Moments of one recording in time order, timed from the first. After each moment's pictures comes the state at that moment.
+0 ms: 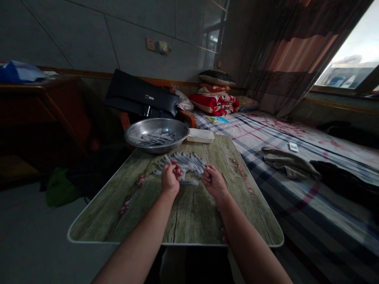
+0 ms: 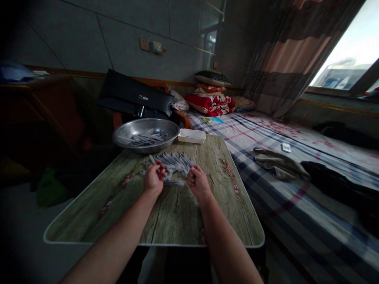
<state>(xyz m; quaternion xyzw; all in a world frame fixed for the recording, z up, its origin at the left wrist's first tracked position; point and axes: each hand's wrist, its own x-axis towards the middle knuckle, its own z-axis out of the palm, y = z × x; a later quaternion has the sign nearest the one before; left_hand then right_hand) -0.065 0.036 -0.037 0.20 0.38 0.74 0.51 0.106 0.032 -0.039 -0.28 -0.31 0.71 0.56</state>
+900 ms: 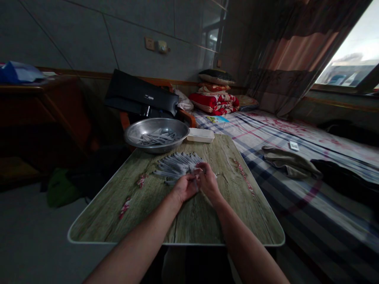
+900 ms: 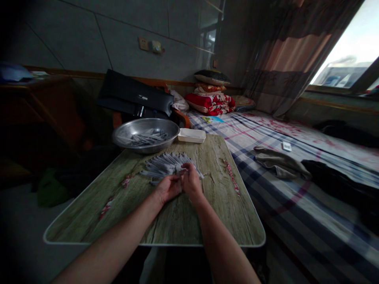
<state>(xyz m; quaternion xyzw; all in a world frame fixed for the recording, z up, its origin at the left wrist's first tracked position) -0.033 0.032 -0.067 0.09 0.22 0.49 0.84 0.085 0.035 -0.062 -0.45 -0.61 0.35 0.56</state>
